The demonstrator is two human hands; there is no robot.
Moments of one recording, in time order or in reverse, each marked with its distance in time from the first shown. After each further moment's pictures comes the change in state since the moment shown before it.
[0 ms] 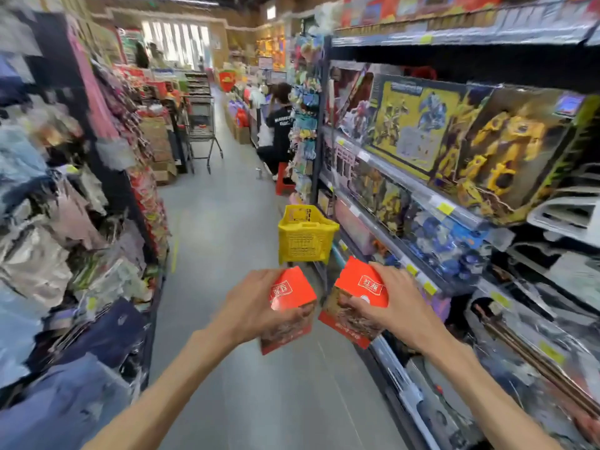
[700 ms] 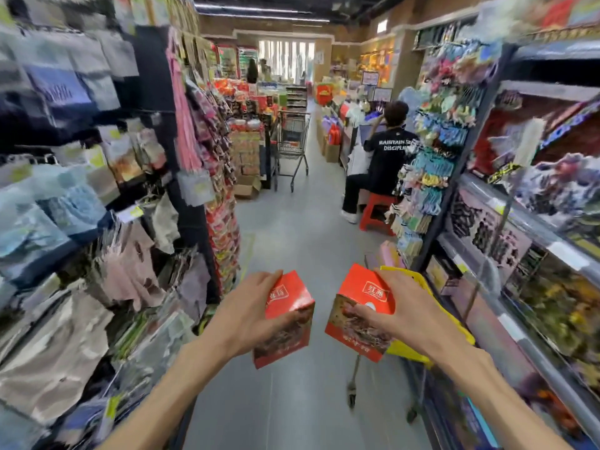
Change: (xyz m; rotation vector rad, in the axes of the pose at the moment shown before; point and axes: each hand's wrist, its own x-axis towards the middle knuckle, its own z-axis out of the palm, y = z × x) left_hand 0.329 -0.357 -0.120 0.156 0.145 -0.276; right_hand 0.549 -0.114 0.195 0.006 -0.185 -0.314
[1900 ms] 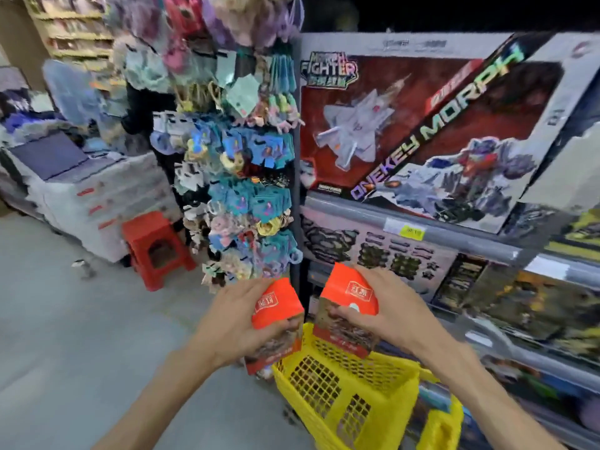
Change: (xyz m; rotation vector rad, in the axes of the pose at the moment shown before) left_hand 0.856 0.025 0.300 -0.204 -0.396 1.049; right_hand 0.480 0.365 0.014 -0.251 0.350 0.957
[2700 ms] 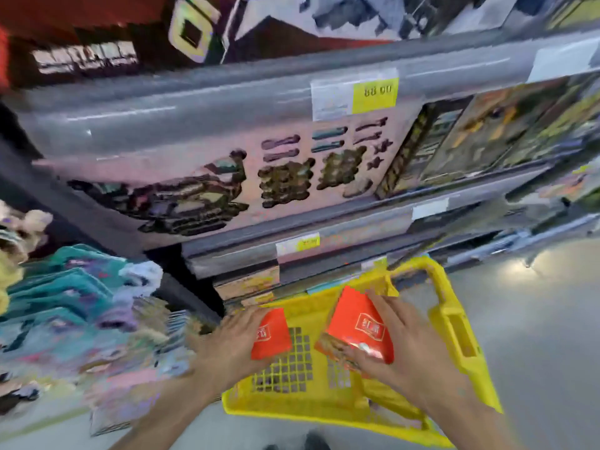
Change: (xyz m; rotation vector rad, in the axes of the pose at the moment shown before) left_hand 0.199 -0.133 0.390 -0.090 -0.651 0.612; right_hand -0.008 0.104 0.253 -0.061 0.128 0.838
